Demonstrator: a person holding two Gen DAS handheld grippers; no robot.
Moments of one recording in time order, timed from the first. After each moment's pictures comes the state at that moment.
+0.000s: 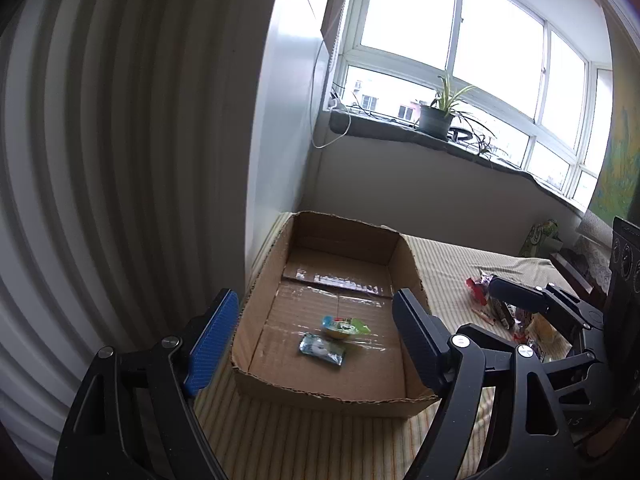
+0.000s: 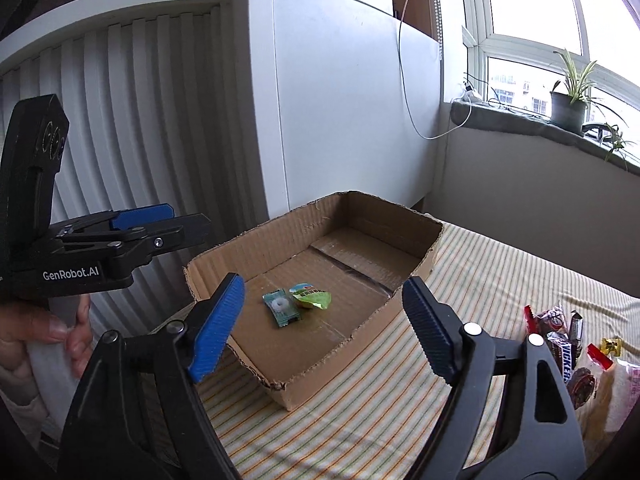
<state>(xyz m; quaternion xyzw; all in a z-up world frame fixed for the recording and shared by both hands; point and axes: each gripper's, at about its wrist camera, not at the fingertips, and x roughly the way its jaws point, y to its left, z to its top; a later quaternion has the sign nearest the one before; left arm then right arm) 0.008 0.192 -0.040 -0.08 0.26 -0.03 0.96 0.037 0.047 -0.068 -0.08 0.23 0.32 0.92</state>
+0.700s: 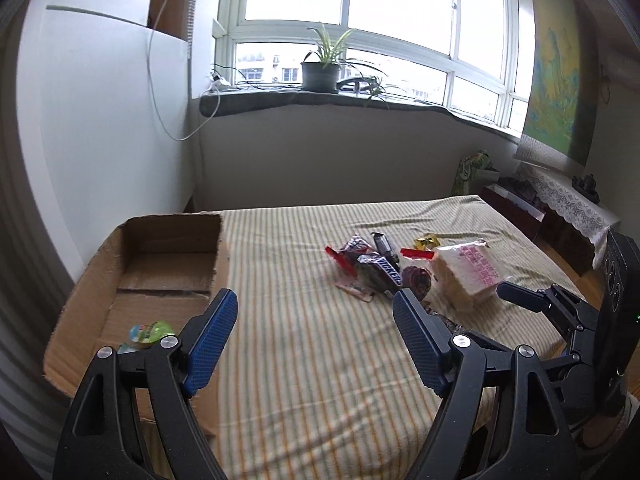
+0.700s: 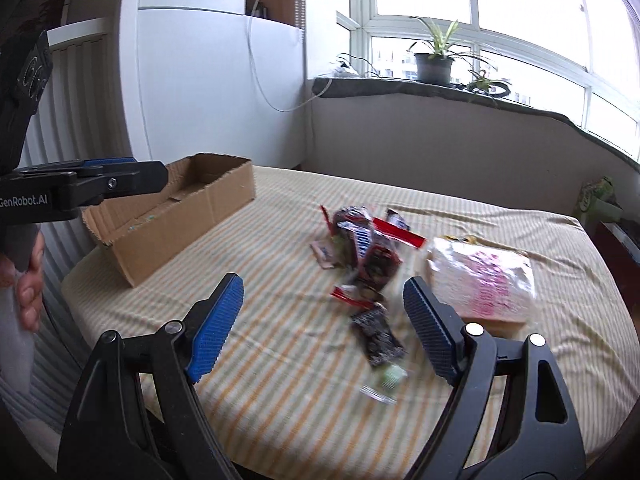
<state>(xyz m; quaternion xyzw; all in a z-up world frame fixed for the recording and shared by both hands) 0.020 0.019 -0.037 0.01 0.29 -0.17 0.94 -0.004 -0.153 -0.100 -0.04 0.26 0.14 0.95</state>
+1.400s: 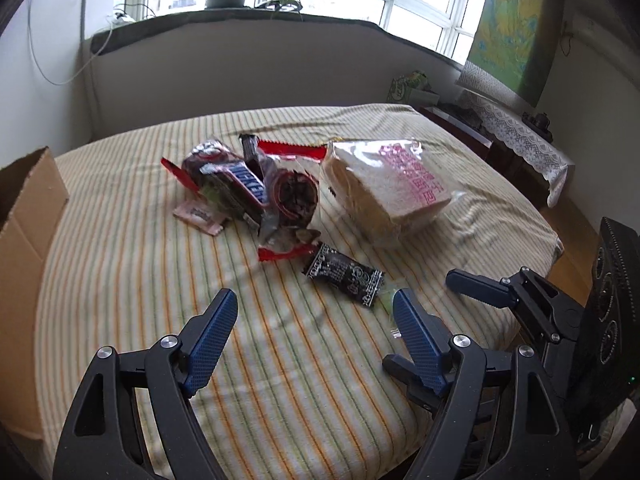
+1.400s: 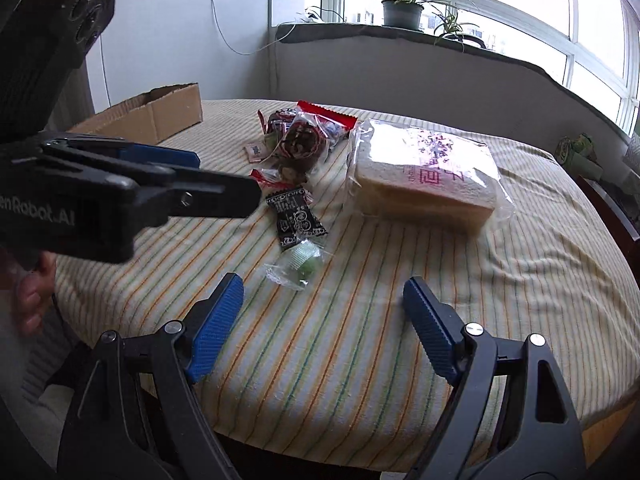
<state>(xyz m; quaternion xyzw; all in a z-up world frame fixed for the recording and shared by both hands) 0.045 -0.084 -0.121 0.03 0.40 -0.29 0.87 -0.013 -0.194 -0.167 -0.07 0.32 0.10 0.94</state>
